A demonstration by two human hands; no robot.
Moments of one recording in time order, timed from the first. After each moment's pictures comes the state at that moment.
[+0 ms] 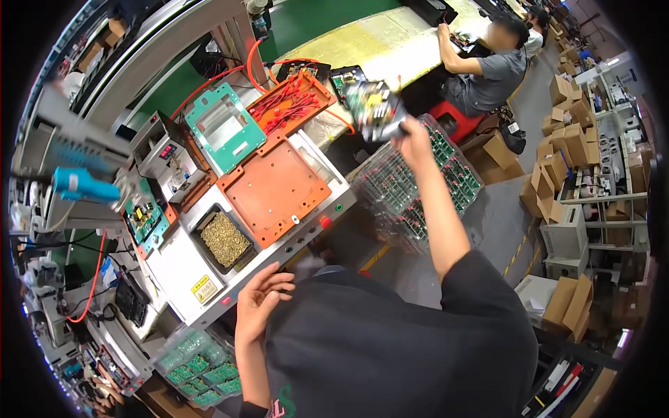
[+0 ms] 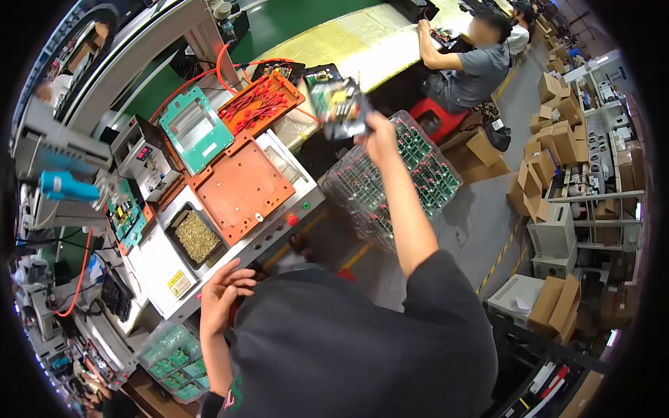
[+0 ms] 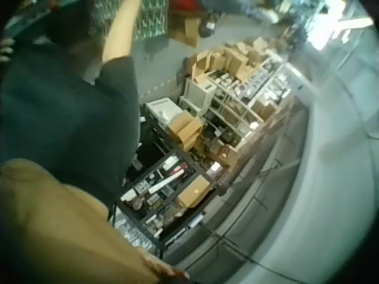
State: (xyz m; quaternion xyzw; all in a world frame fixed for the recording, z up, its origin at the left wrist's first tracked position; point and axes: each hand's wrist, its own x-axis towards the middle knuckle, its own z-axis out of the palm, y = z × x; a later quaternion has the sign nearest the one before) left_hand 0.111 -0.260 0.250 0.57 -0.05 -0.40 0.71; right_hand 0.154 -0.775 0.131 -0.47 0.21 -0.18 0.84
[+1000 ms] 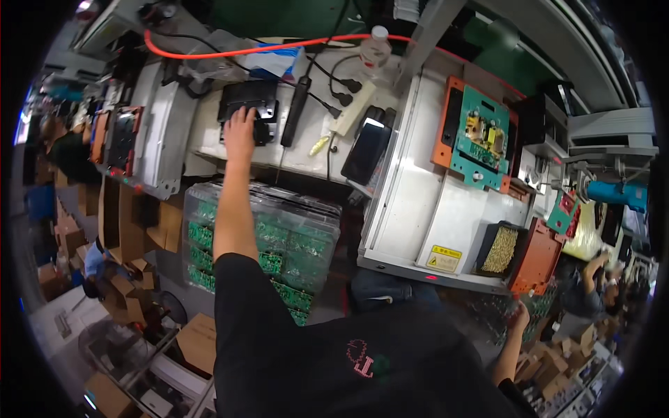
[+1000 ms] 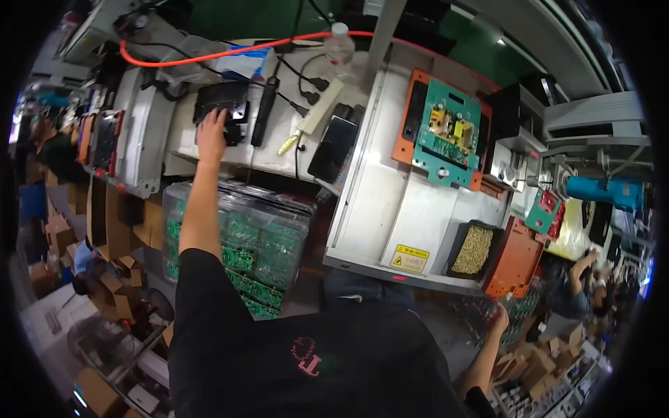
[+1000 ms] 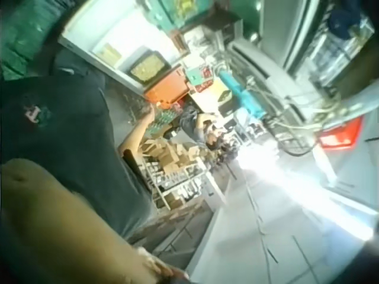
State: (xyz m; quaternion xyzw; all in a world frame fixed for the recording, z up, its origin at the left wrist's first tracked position) left_hand 0.278 0.388 0.009 0.98 0.09 0.12 -0.09; right_hand 0.052 -0.609 0.074 -0.64 0.52 -0.01 0.57
